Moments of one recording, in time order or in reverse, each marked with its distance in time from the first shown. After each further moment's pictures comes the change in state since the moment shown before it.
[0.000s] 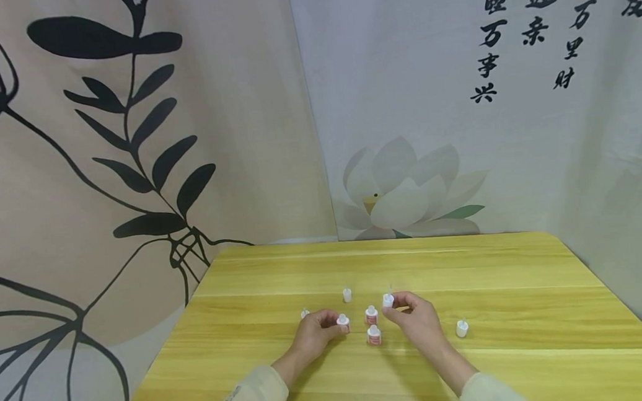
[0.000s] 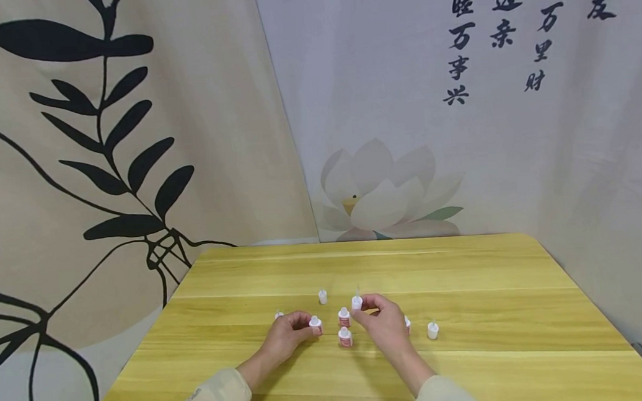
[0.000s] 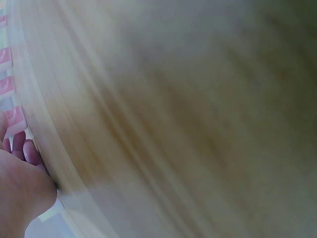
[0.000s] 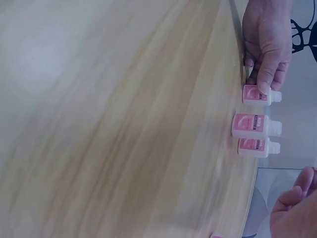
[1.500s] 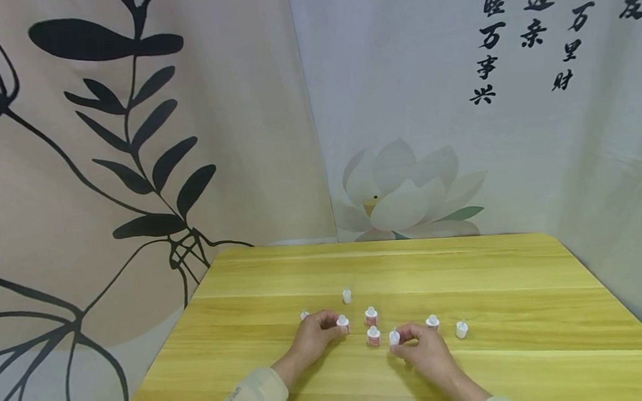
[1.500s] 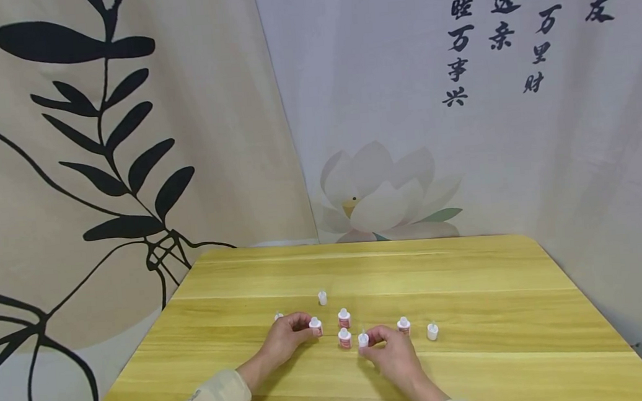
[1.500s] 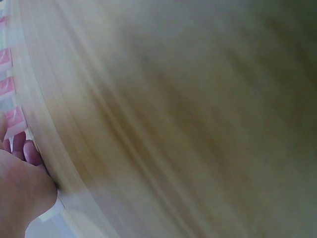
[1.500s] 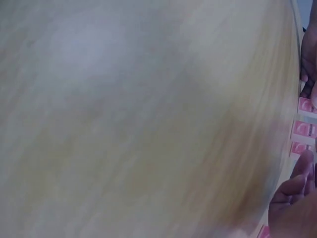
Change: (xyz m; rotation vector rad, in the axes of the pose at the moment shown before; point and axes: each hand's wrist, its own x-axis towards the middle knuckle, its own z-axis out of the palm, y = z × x) left_hand 0.000 -0.001 0.001 -0.022 0.011 0.005; right_hand -0.026 0.044 -0.011 -0.119 -0.172 -0.006
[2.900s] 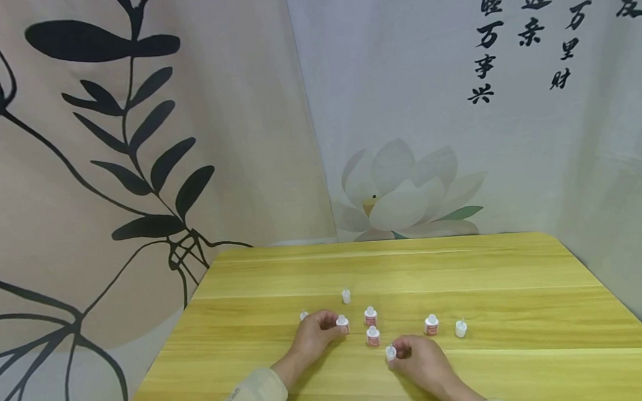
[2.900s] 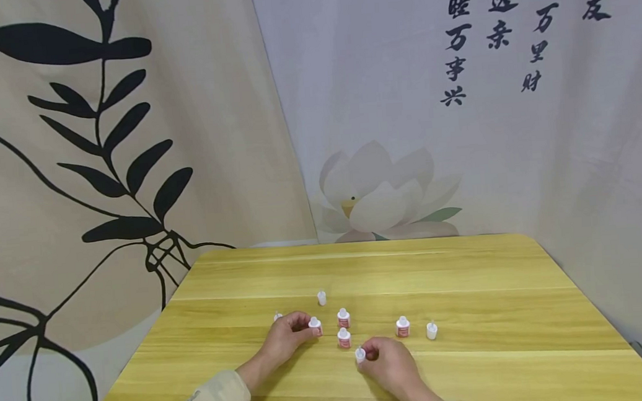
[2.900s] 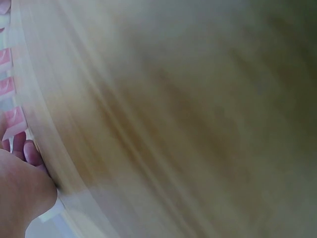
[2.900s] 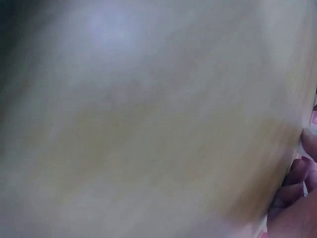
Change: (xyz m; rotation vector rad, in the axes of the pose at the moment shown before) left_hand 0.001 0.000 0.000 0.044 -0.001 -0.013; right_hand -0.005 0.011 0.006 -0.290 -0.021 -0.136
